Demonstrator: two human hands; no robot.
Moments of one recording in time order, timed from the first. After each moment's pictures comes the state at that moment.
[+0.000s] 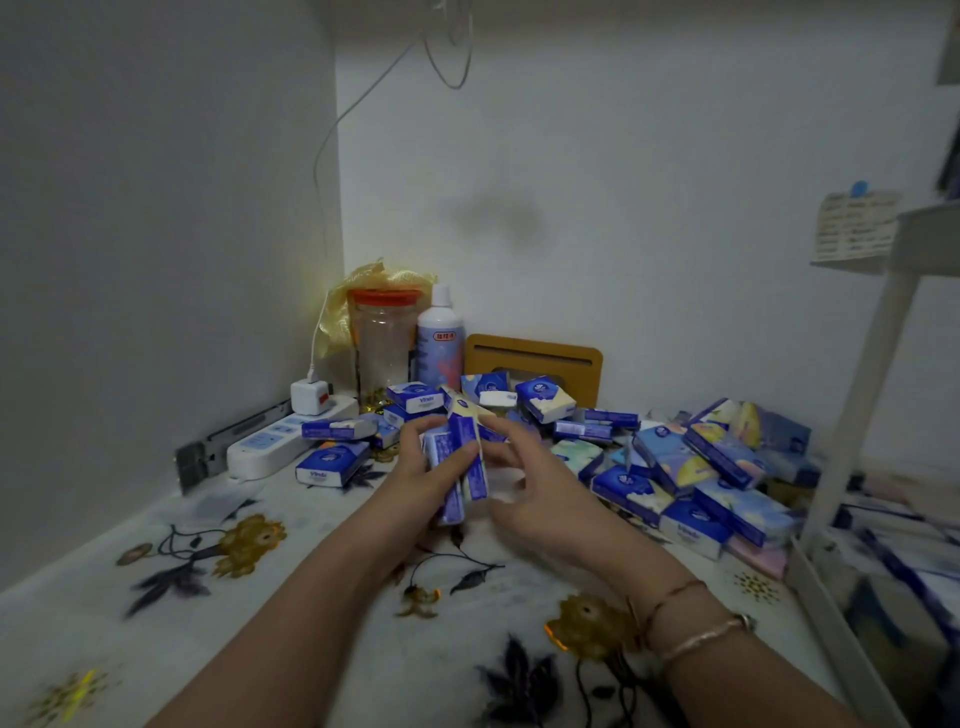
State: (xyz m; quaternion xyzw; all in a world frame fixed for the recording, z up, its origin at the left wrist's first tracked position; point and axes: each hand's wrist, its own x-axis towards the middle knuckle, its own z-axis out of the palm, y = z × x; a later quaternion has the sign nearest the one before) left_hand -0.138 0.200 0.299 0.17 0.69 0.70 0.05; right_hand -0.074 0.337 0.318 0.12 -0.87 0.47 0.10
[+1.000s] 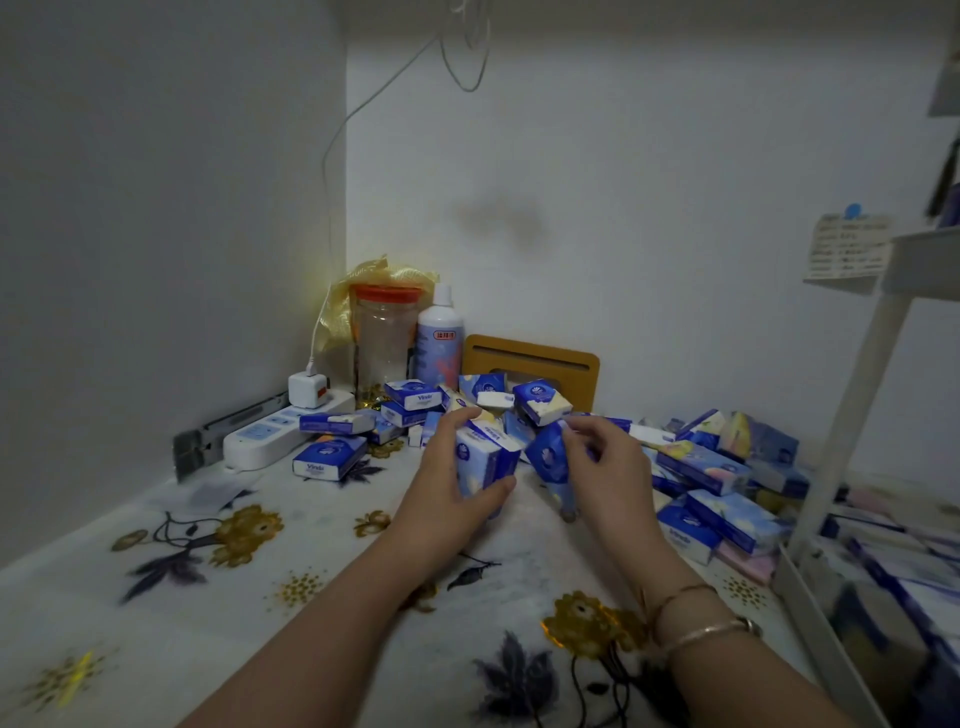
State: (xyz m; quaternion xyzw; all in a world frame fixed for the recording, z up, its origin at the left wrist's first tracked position) left_hand -0.115 0.210 0.292 0.30 0.74 0.60 -0.06; right_hand -0.081 0.370 0.313 -0.10 -0.81 0.44 0.37
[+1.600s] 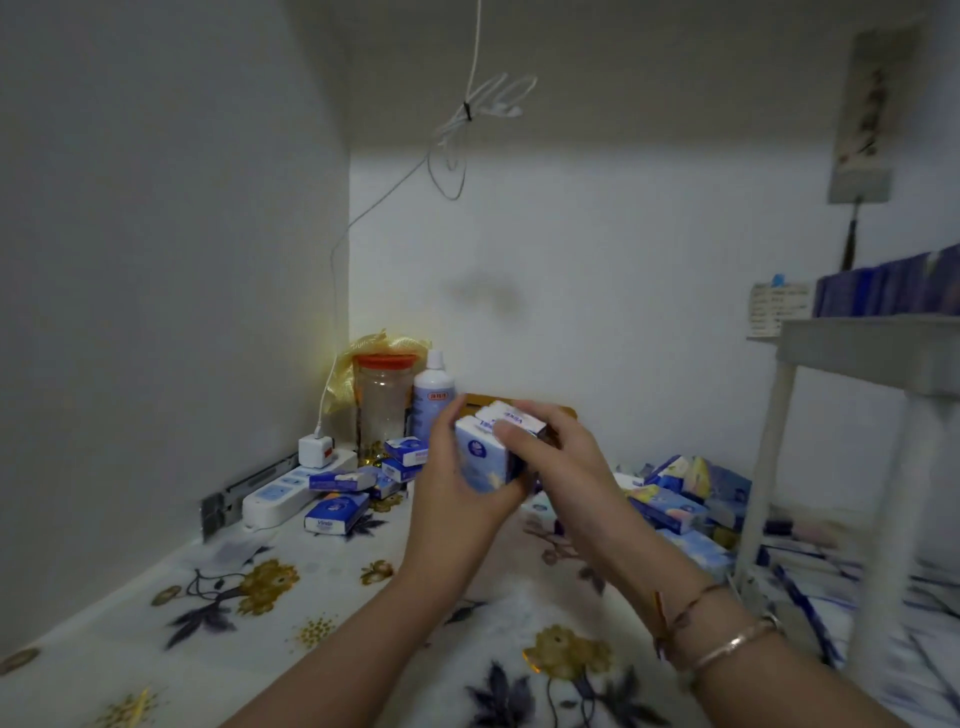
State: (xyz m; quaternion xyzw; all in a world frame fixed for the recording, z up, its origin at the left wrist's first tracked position) left_hand -0.055 0.220 0.357 0.26 0.67 0.67 -0.18; right_hand -0.030 0.326 0.390 0.05 -0.69 0.68 0.24
